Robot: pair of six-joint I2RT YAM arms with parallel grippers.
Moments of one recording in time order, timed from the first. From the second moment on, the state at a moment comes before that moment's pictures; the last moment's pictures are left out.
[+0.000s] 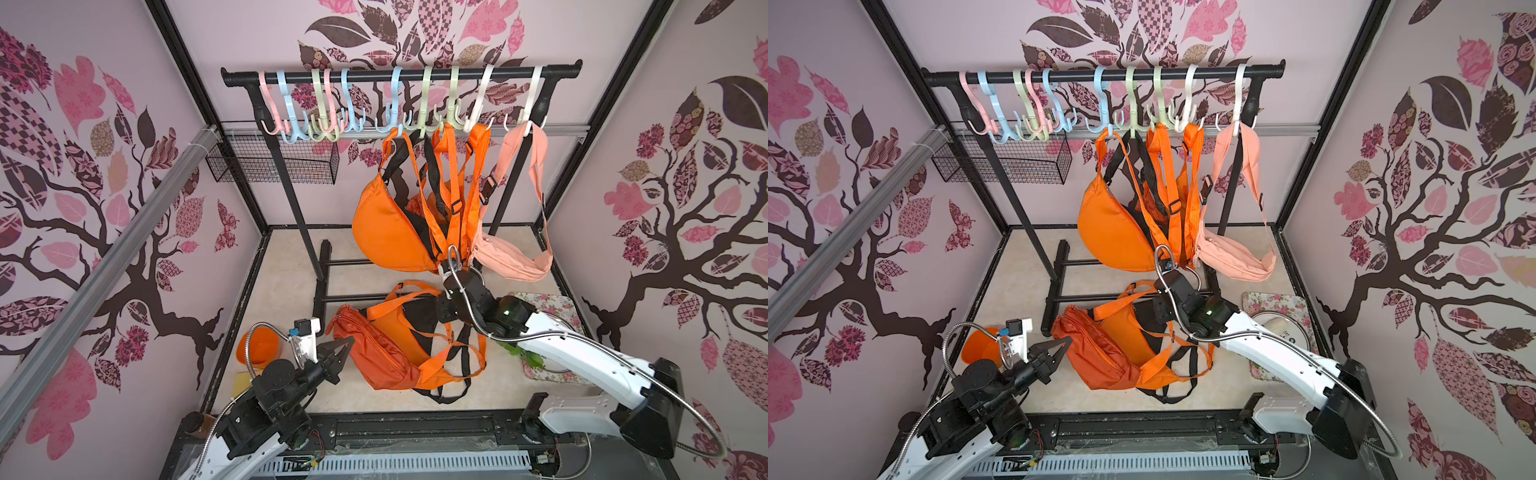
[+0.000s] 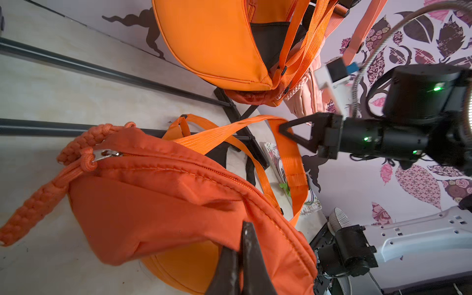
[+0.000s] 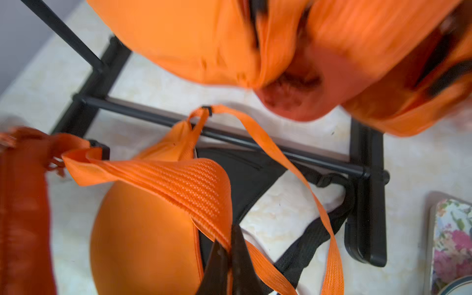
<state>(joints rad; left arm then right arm) -0.81 0.08 0.39 -0.47 -0.09 -0.64 0.82 1.21 1.10 -0.58 0.32 0.40</state>
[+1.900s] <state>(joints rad) -0.80 0.73 1.16 -0.25 -0.13 0.21 0.78 2.24 2.73 0.19 0.17 -0.22</state>
